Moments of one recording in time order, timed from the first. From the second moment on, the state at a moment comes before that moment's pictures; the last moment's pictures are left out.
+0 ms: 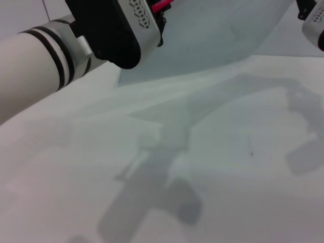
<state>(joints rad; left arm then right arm) -0.17 -2.03 -1.25 -1.88 2.87 -0.55 0.78 0.45 2.03 -1.51 -1.36 -2.52 -0.42 1.81</state>
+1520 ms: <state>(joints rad) -0.15 -2.03 -1.24 -1.73 2.86 -0.21 0.85 0.41 2.04 -1.57 -1.31 -2.52 -0.19 1.83</state>
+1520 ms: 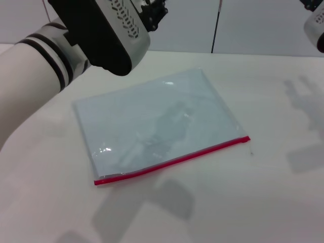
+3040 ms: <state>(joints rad) -0.47 -2.04 -1.07 -0.42 2.47 1.05 0.17 0.46 2.04 -2.31 -0.47 -2.00 0.97 2.81</state>
